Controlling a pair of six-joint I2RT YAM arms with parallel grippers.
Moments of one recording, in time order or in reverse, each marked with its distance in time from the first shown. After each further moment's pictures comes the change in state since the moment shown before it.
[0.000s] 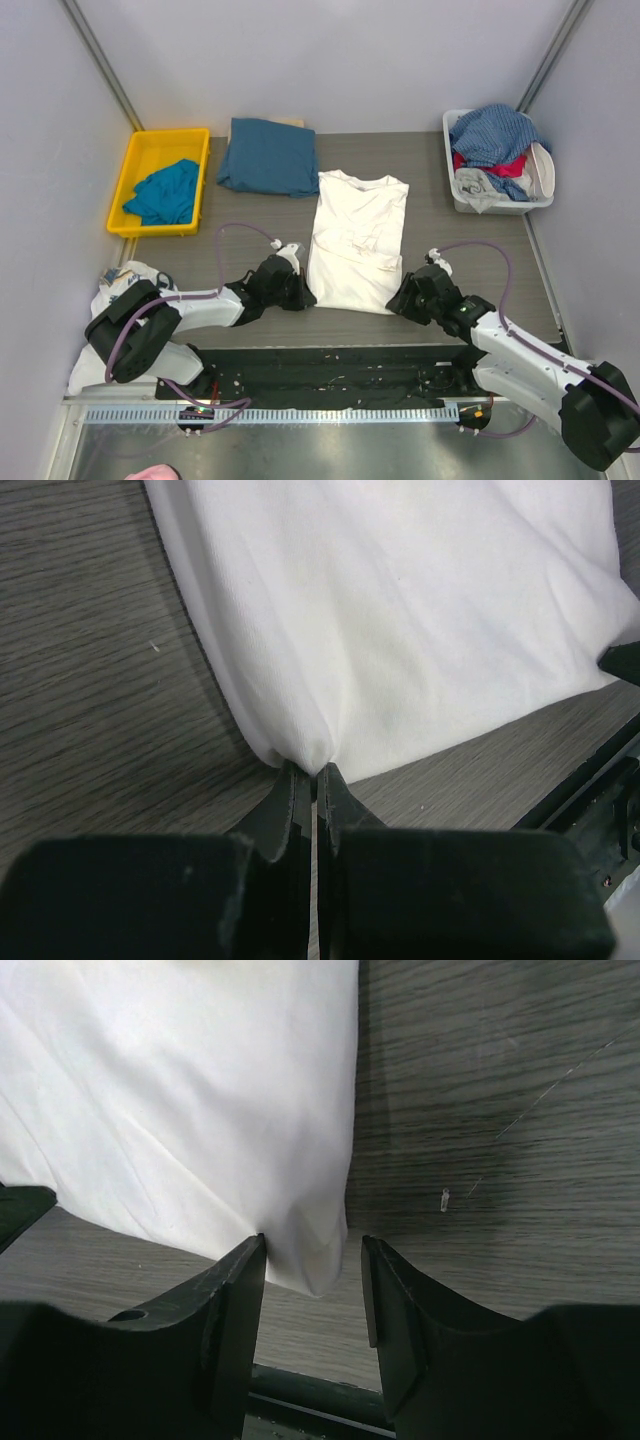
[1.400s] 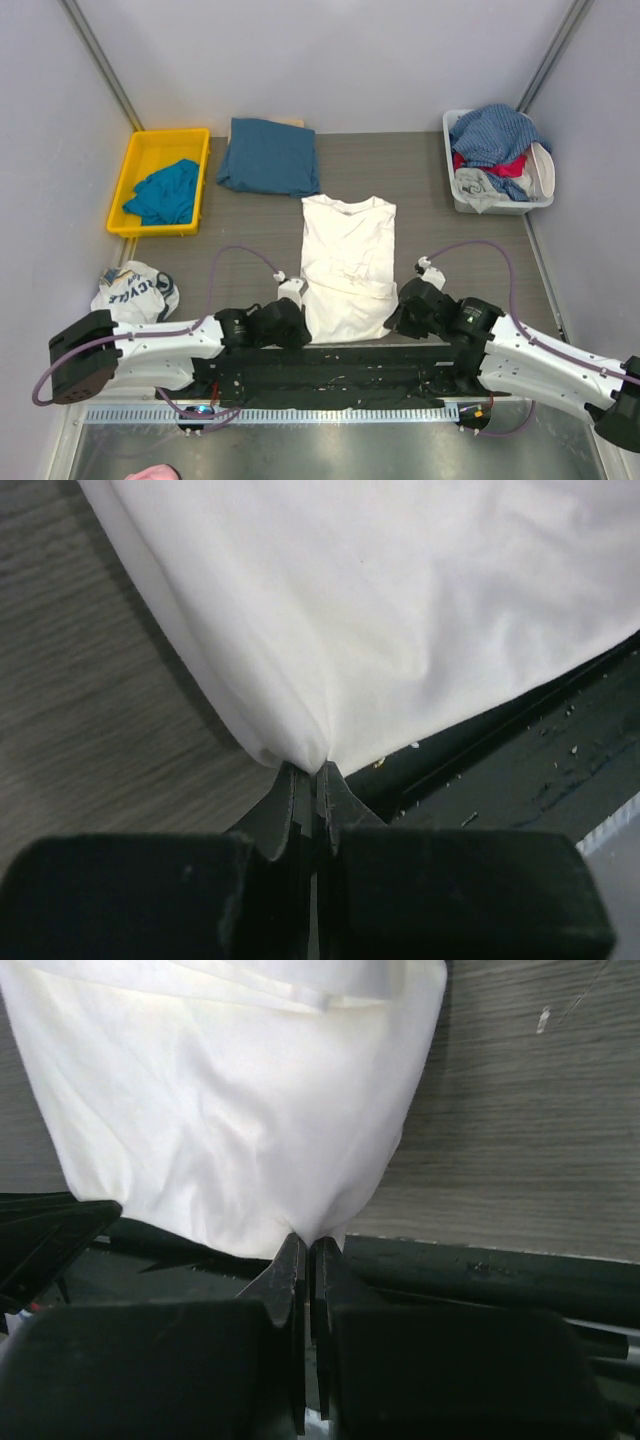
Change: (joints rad) left arm -0.358 -0.286 -0.048 -0.347 -0.251 -0.159; right arm 0.343 -0.090 0.149 -0.329 0.130 0.220
